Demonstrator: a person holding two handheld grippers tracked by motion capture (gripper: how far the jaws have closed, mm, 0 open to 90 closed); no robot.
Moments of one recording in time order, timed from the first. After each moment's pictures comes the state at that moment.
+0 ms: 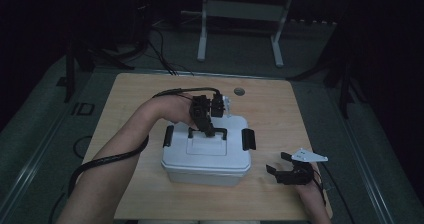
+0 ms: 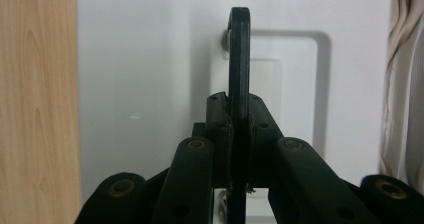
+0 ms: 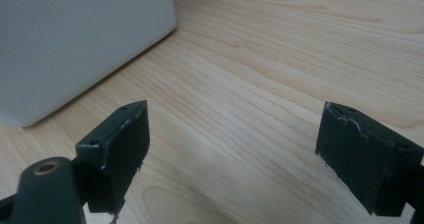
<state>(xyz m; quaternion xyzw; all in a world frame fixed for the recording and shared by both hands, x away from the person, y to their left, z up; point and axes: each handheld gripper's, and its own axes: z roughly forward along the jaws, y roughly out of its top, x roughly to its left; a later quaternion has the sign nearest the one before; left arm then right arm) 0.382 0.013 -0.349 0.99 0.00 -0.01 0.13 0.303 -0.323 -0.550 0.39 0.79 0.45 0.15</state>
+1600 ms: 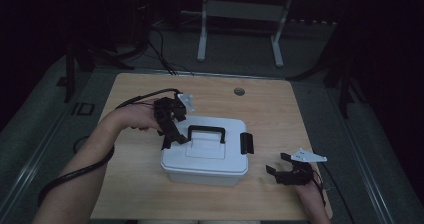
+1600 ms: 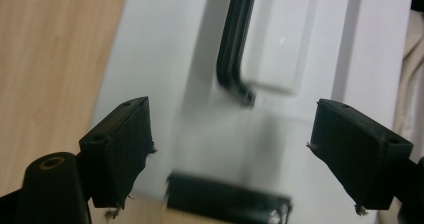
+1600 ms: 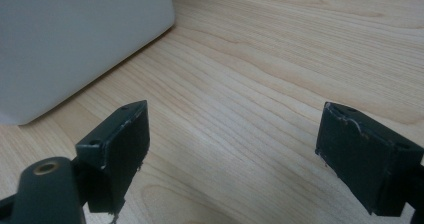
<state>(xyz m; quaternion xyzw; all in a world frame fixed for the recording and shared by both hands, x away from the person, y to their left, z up) 0.377 0.116 -0.369 0.97 0.10 0.01 0.22 0.303 -0.322 -0.552 0.39 0.79 0.44 0.15</state>
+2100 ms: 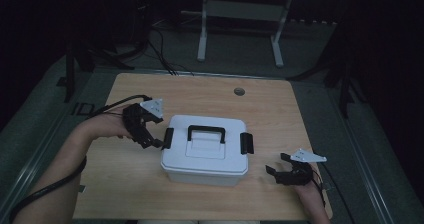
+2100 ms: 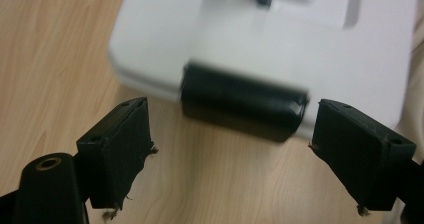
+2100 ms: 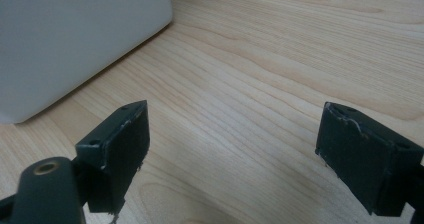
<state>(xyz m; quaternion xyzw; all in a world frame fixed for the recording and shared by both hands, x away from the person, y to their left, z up) 0.355 0.190 -0.388 0.96 0.12 0.05 0.26 0.303 -0.322 -0.554 0.40 0.79 0.44 0.15</state>
